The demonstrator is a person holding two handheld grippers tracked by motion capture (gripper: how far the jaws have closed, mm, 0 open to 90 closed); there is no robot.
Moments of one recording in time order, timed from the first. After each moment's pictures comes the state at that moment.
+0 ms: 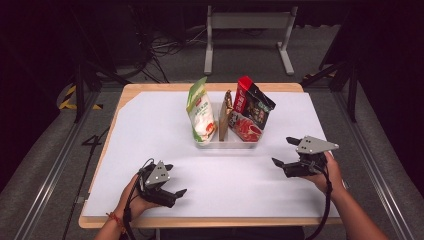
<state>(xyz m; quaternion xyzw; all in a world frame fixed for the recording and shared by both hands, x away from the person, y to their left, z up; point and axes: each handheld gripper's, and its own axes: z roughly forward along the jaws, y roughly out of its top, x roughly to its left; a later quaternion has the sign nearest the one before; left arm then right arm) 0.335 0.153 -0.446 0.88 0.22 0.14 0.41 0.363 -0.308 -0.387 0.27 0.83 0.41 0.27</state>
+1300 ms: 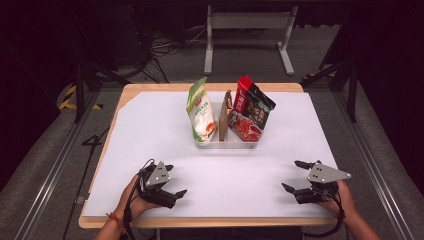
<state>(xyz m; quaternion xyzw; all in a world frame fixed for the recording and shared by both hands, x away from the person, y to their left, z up) 0.333 0.152 -0.446 0.88 0.22 0.14 0.41 0.311 -0.339 -0.428 0.25 0.84 0.41 0.25</state>
